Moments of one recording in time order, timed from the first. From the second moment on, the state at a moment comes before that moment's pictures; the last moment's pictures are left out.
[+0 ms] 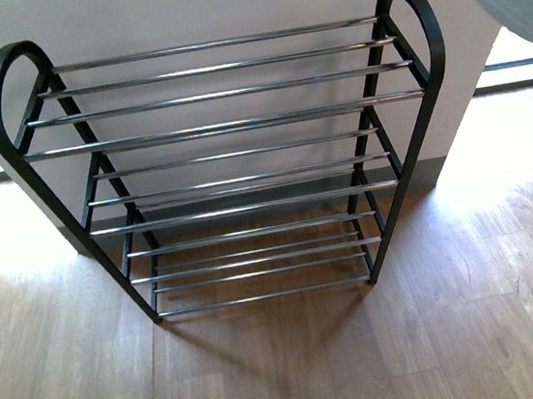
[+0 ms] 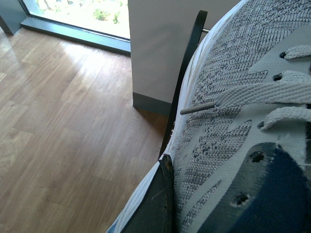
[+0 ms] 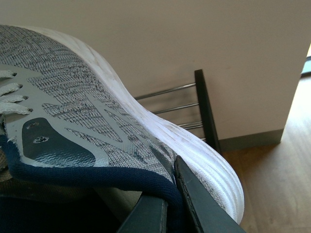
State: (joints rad) left arm -0.42 0.77 0.34 -0.12 -0.60 -0.48; right arm 0.20 1.23 0.68 0.27 -0.04 0.35
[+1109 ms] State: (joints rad) left arm -0.42 0.77 0.34 -0.12 -0.60 -0.48; right arm 0.37 2.02 1.43 -0.30 0.43 0.96
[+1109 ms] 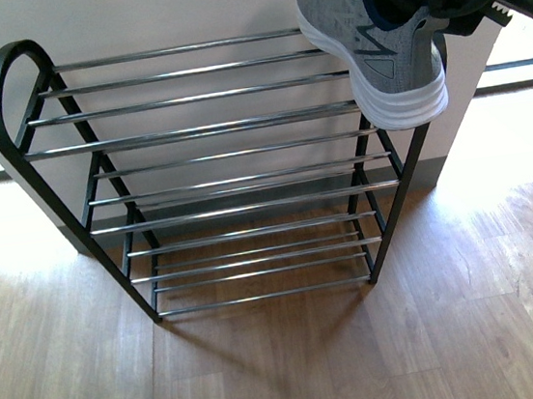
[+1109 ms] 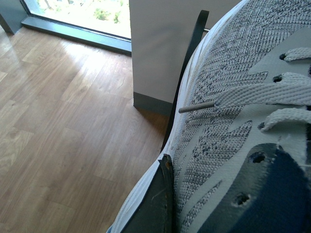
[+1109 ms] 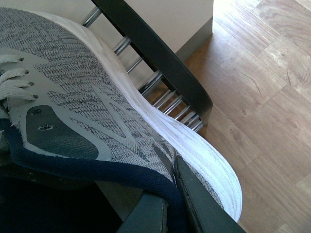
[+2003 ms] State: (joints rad) left arm -0.42 0.77 0.34 -0.12 -0.60 -0.48; right arm 0.36 2.07 1.41 -0.29 0.38 0.90
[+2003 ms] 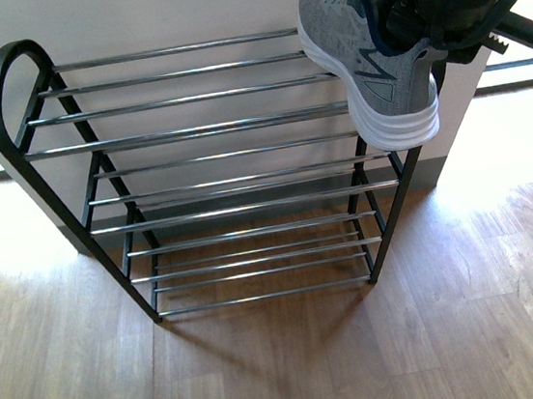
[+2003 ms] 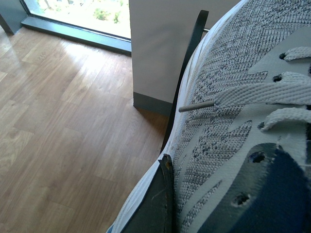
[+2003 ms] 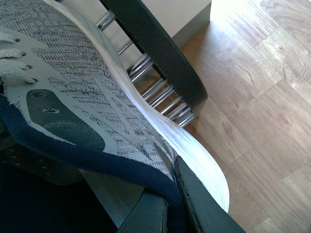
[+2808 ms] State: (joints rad) left arm -0.42 0.77 0.34 -0.12 -0.60 -0.48; right arm 0.36 2.06 1.46 -0.29 0.42 0.93
